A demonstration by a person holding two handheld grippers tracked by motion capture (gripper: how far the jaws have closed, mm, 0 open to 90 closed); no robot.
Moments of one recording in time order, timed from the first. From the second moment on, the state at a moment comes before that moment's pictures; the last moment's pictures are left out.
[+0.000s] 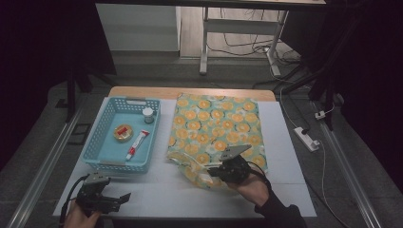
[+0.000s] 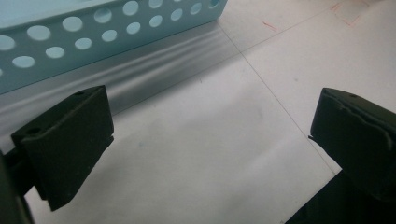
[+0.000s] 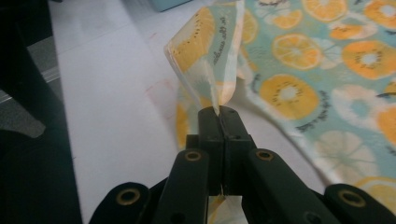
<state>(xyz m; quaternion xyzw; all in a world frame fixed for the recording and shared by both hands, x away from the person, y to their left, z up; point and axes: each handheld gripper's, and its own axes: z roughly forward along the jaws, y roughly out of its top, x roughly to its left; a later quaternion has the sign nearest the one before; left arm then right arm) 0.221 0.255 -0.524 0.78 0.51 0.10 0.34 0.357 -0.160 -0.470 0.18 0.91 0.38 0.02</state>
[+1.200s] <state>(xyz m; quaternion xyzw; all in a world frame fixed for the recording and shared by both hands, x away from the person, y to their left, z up) 0.222 0.256 -0.524 0.78 0.52 0.10 0.35 0.493 -0.153 -0.464 0.25 0.89 0.38 0.06</state>
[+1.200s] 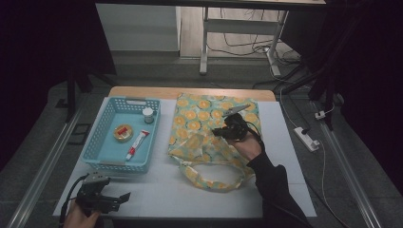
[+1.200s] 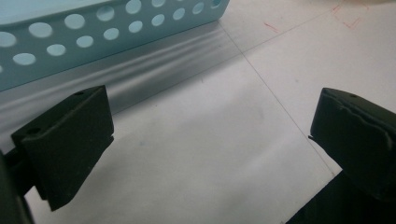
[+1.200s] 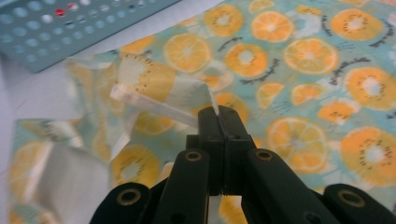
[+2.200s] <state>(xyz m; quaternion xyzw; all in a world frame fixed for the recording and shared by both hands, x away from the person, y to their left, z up) 0.222 0.257 -0.525 0.78 0.52 0.10 0.35 0.562 -0.133 -0.499 0.28 0.88 0.36 0.11</state>
